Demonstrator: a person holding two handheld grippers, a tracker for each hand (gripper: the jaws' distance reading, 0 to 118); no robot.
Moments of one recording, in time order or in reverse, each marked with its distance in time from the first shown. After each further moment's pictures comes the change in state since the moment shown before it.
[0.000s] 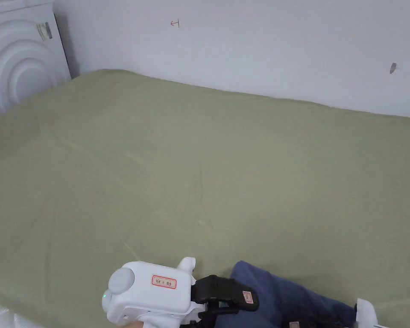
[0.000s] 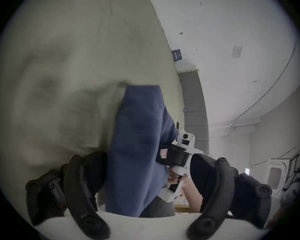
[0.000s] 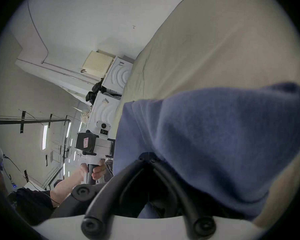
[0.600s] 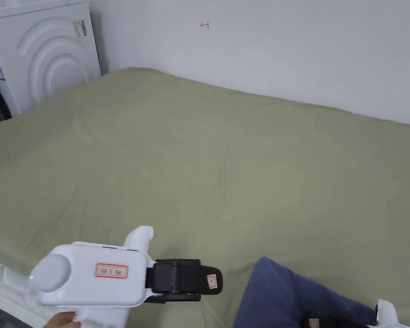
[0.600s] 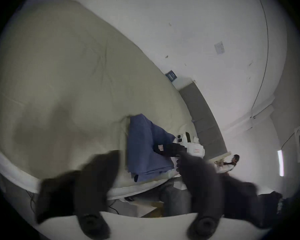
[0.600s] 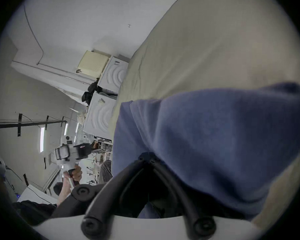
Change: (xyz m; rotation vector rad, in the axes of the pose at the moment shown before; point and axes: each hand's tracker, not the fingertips) left arm 0.047 -0.042 0.130 0.238 0.200 -0.267; right arm -0.006 0.001 0.000 -0.011 -0.034 -0.025
